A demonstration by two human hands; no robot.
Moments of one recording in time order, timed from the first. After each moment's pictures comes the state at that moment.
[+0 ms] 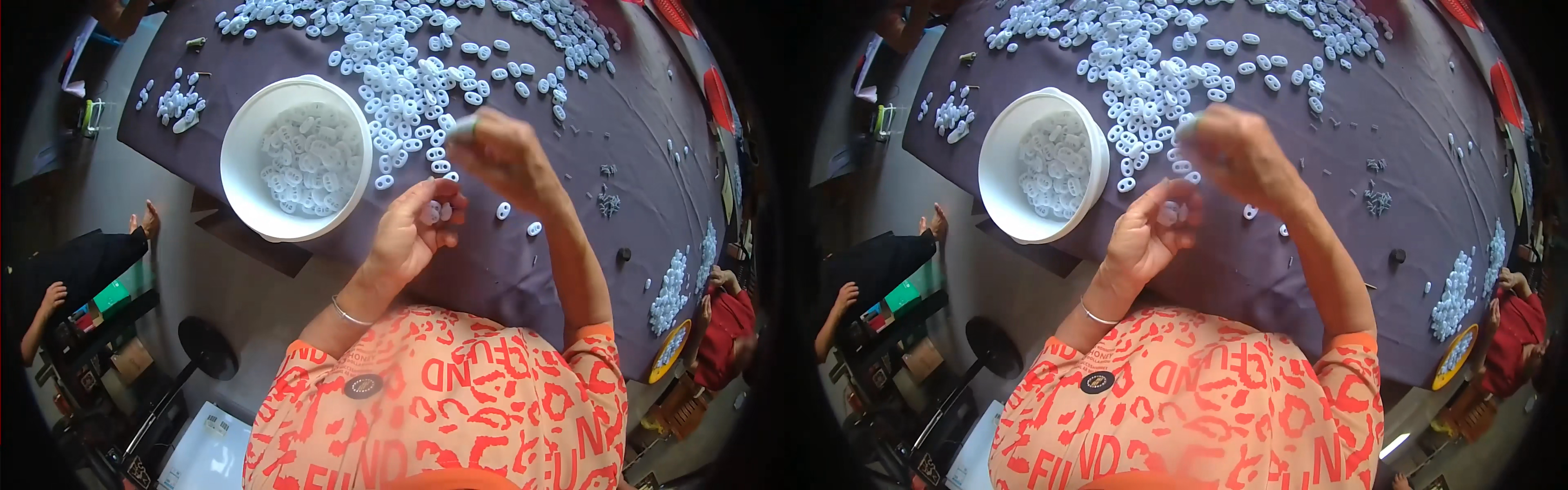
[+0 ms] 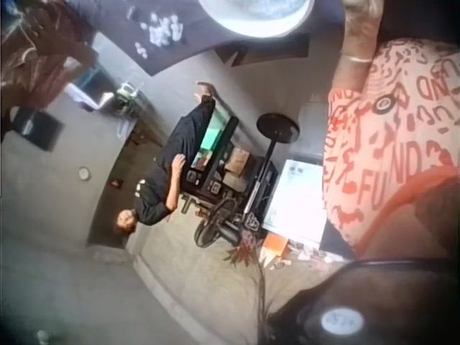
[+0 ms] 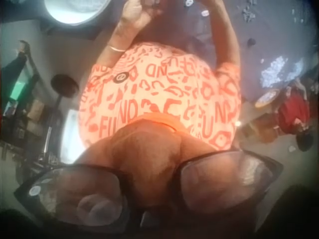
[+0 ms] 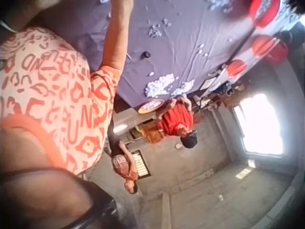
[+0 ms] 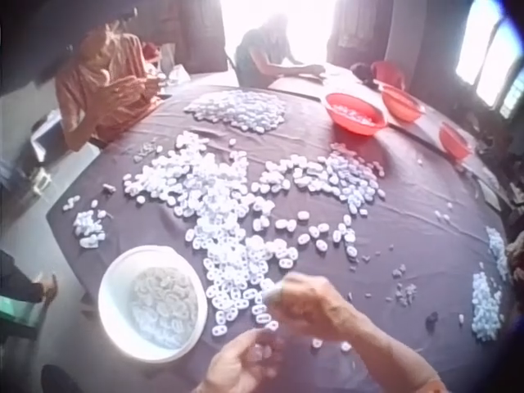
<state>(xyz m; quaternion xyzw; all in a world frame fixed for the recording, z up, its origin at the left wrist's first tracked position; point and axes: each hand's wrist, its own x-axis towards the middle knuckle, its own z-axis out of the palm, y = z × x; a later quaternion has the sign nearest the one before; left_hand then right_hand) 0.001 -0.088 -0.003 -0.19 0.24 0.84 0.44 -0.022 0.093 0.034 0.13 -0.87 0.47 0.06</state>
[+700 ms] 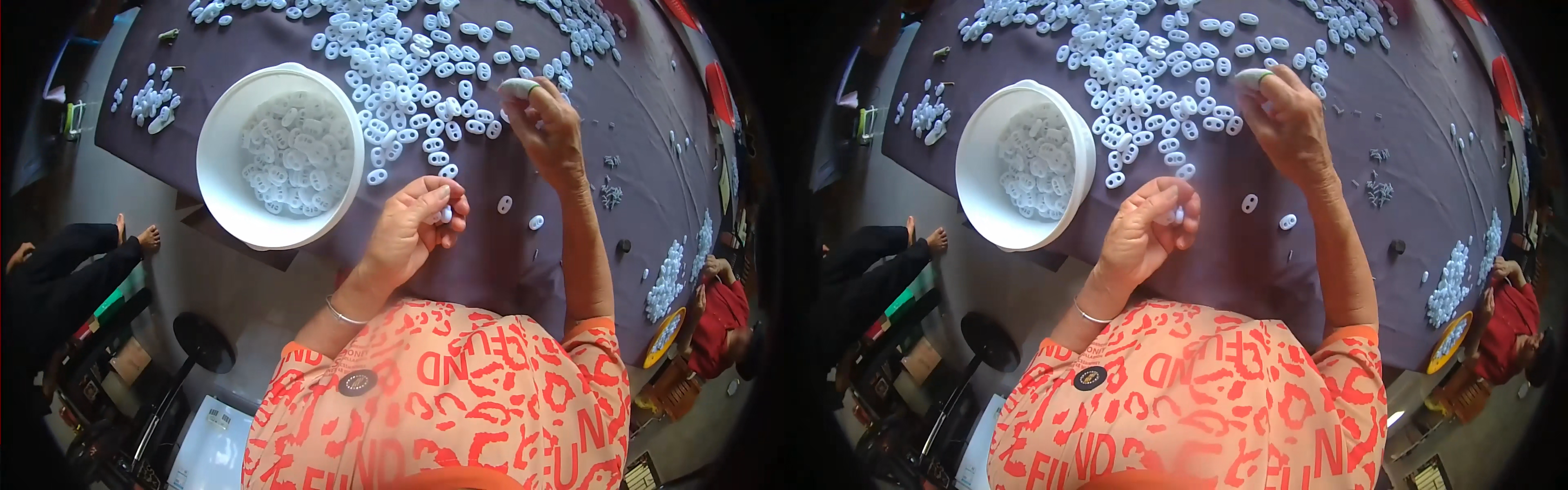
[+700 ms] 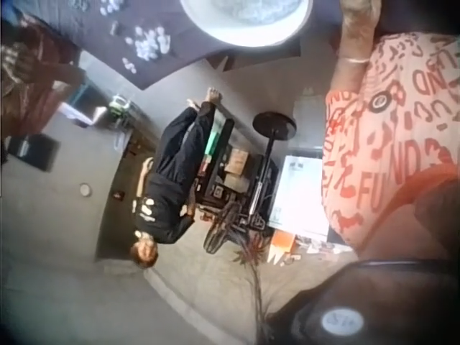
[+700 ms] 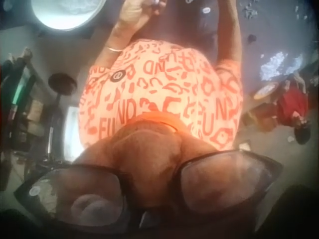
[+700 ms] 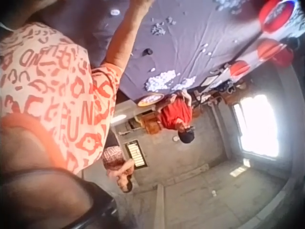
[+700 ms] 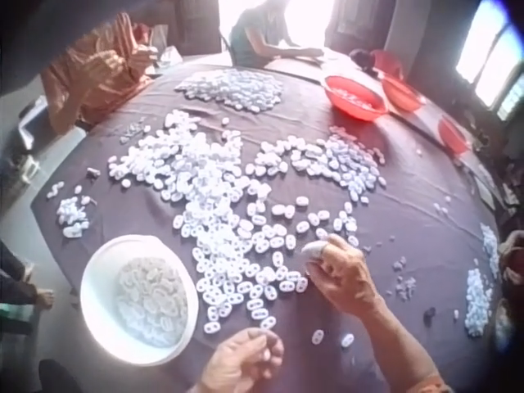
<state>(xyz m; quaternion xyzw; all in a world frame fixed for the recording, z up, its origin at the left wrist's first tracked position) -0.001 -0.088 -0.004 -0.13 0.27 0.83 0.47 -0.023 0.133 0.012 0.01 -0.92 0.37 0.14</state>
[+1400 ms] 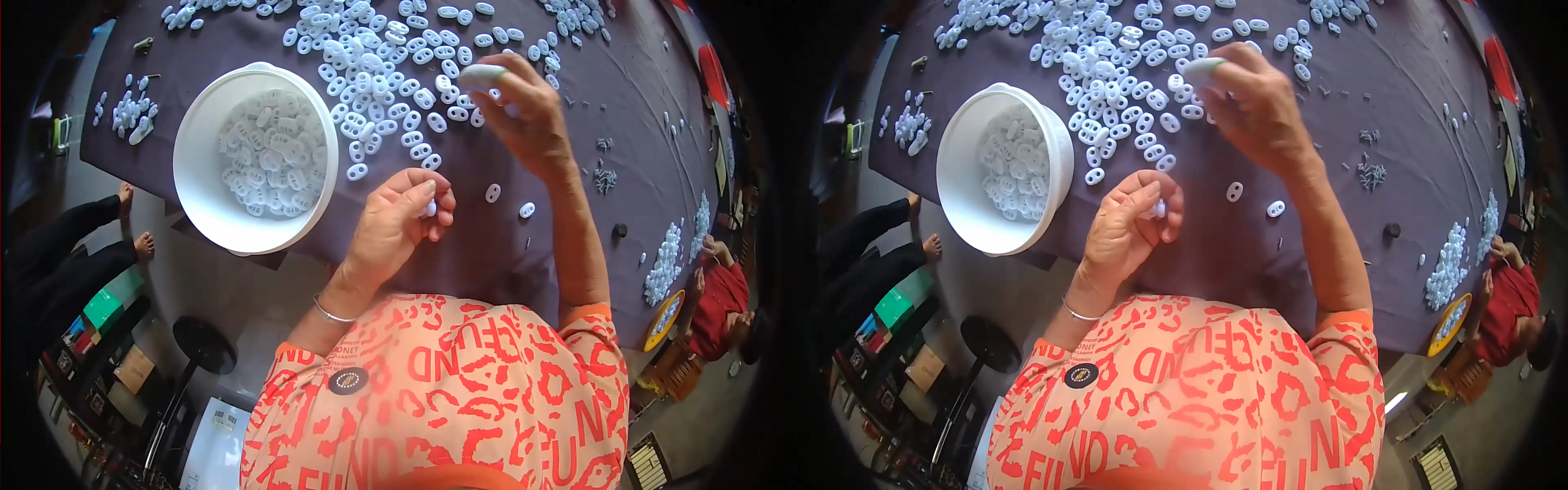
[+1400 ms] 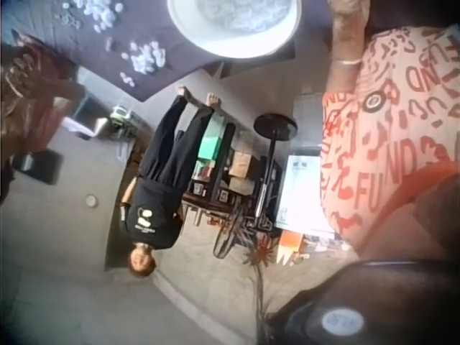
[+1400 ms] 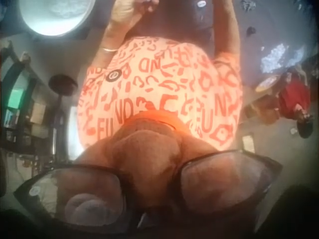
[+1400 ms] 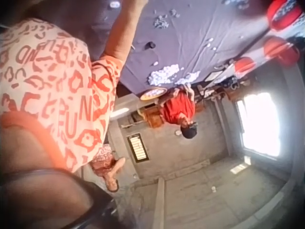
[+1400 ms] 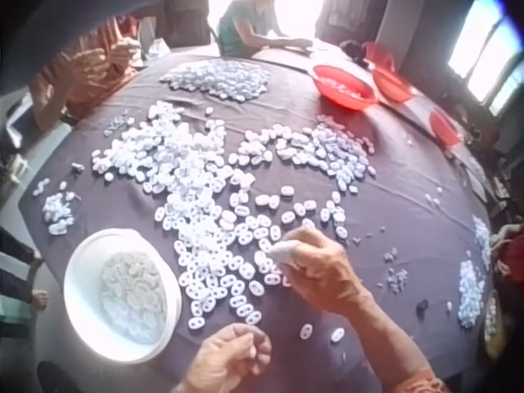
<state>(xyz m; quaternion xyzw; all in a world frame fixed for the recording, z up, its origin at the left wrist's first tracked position) 0.001 -0.090 -0.008 -0.10 0.29 0.83 0.47 -0.027 0.123 0.017 0.07 -0.92 0.36 0.14</state>
